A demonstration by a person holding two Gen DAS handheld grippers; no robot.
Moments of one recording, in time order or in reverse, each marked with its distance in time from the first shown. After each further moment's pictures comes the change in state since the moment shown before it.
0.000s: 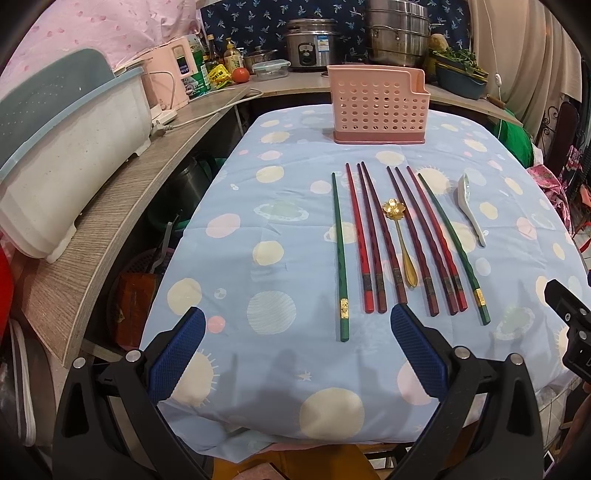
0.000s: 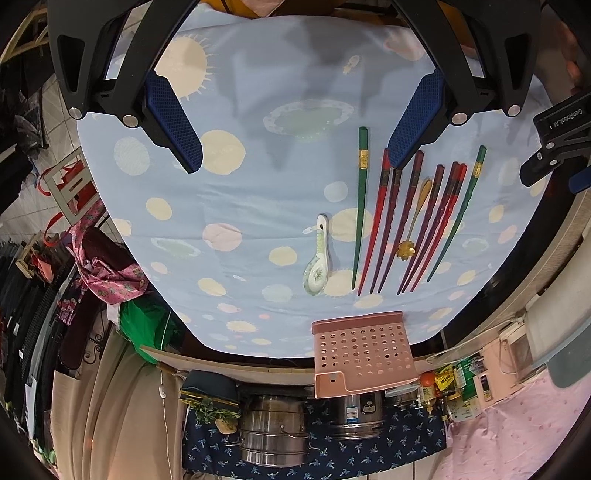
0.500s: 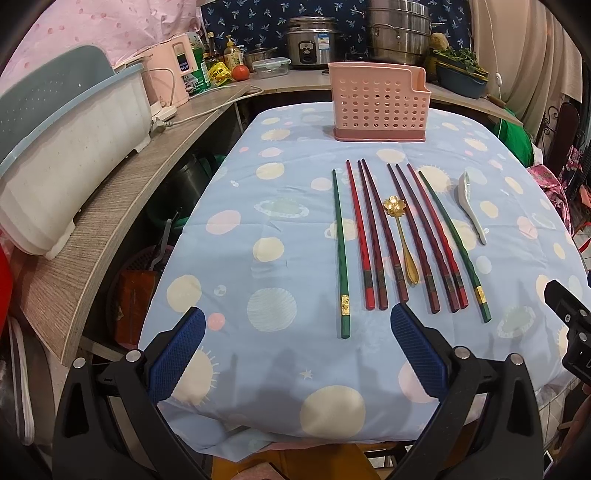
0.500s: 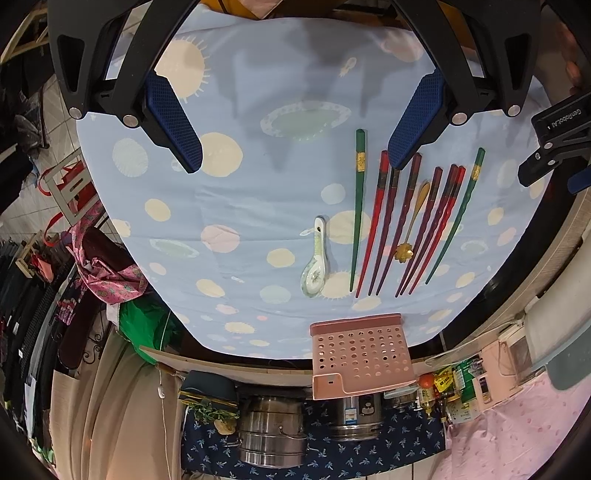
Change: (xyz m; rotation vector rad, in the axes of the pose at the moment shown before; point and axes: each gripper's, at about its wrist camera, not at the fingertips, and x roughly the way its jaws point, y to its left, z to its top) left arm 0.003 0.002 0.000 -0.003 0.009 -0.006; right arm 0.000 0.001 -0.001 -0.002 0.004 0.000
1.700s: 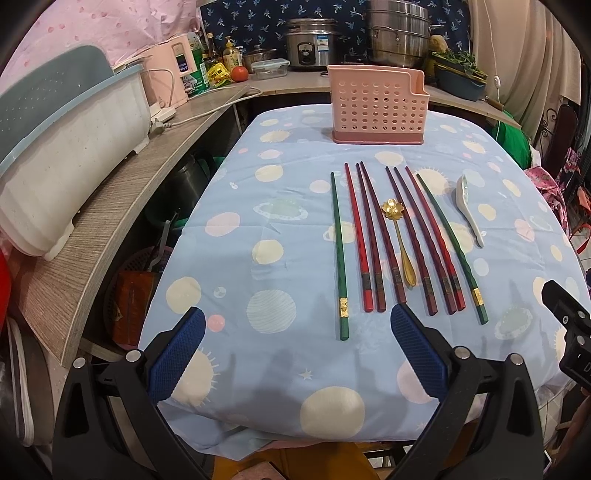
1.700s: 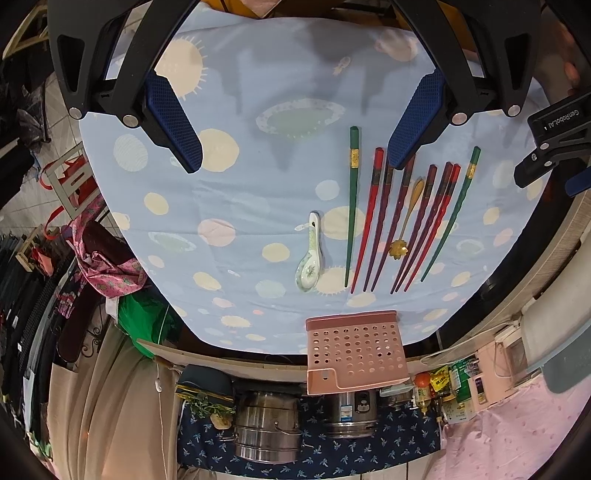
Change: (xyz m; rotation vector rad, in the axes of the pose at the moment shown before) left arm -0.002 -0.003 0.000 -0.005 -0.003 -0.009; right arm -0.005 0.007 0.002 -0.015 -0.011 -0.006
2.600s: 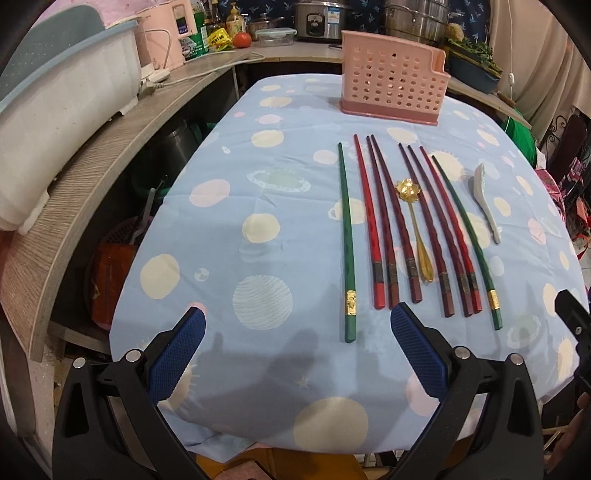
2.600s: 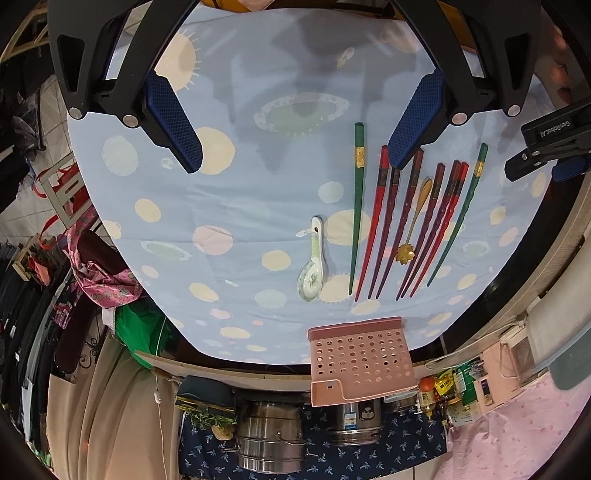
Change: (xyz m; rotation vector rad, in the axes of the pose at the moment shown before) left arm 0.045 0.011 0.000 -0.056 0.110 -0.046; right arm 0.022 -0.003 0.002 0.025 0.036 0.015
